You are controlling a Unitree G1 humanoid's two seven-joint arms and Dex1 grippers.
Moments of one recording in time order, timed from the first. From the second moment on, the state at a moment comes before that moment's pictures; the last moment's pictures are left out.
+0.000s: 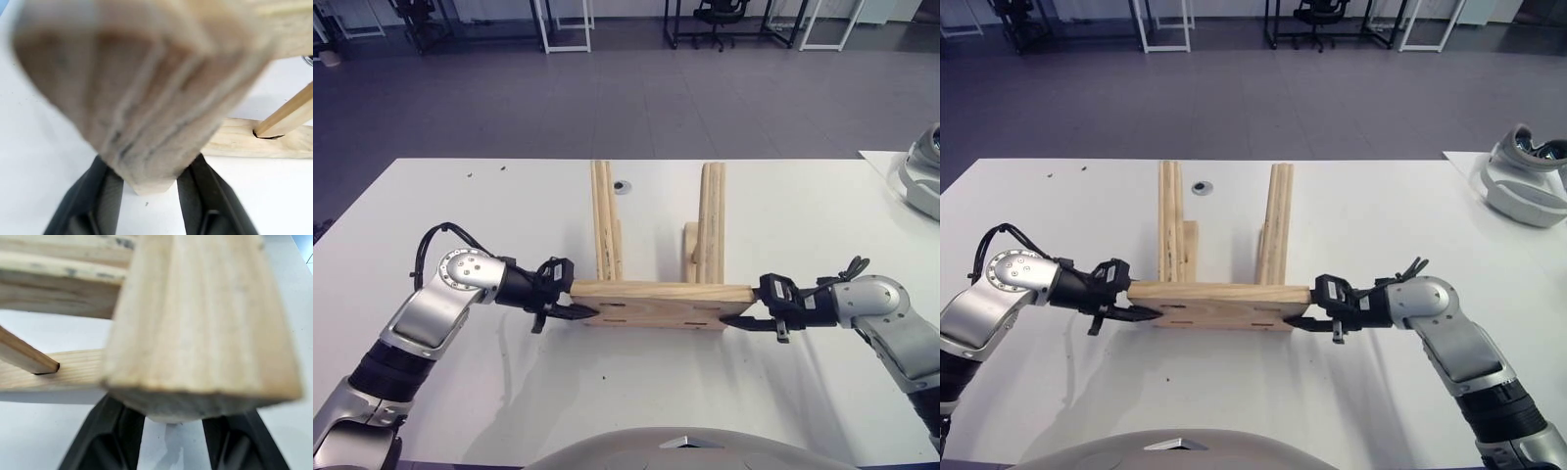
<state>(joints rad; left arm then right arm) -0.22 0.83 -0.23 -0.21 -0.30 0.33 -1.28 -0.03 -0.85 0.10 -0.22 0.31 0.22 1.22</state>
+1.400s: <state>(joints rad) -0.40 0.95 0.22 0.38 -0.95 0.57 -0.65 -0.05 -0.78 -0.13 0.16 1.09 0.47 0.46</state>
